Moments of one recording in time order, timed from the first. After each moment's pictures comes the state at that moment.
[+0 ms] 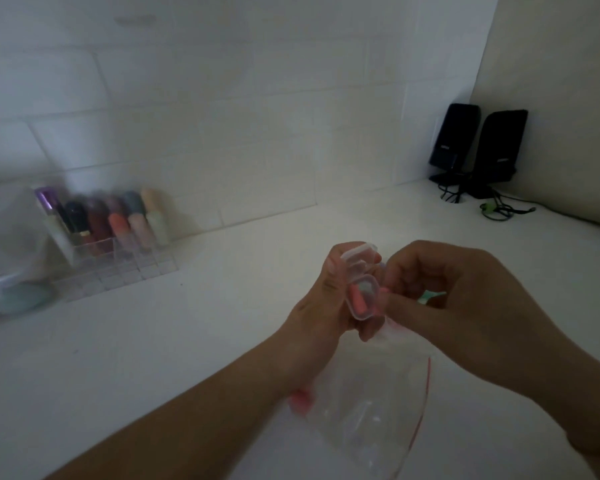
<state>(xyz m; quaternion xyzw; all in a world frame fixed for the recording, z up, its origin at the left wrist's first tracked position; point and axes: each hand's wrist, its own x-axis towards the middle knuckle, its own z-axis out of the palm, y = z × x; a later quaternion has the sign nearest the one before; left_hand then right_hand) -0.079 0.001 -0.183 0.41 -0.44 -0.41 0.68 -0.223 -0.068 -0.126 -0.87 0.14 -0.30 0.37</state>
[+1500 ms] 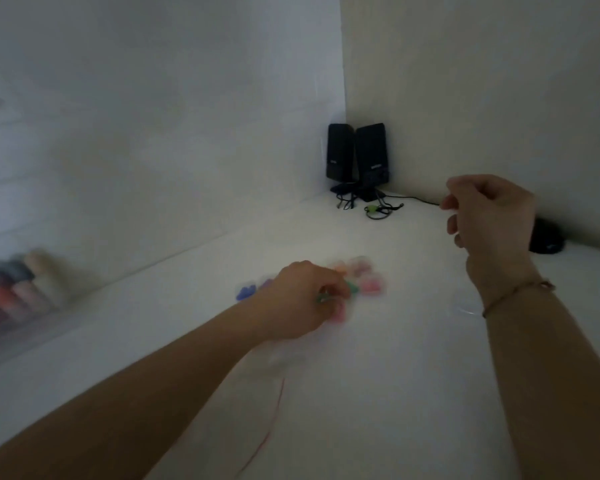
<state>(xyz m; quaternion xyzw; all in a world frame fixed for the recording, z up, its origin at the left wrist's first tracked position) -0.142 -0.093 -0.152 0.66 -0.72 -0.08 0.18 -0.334 -0.219 -0.120 -0.50 0.40 -0.63 0.43</state>
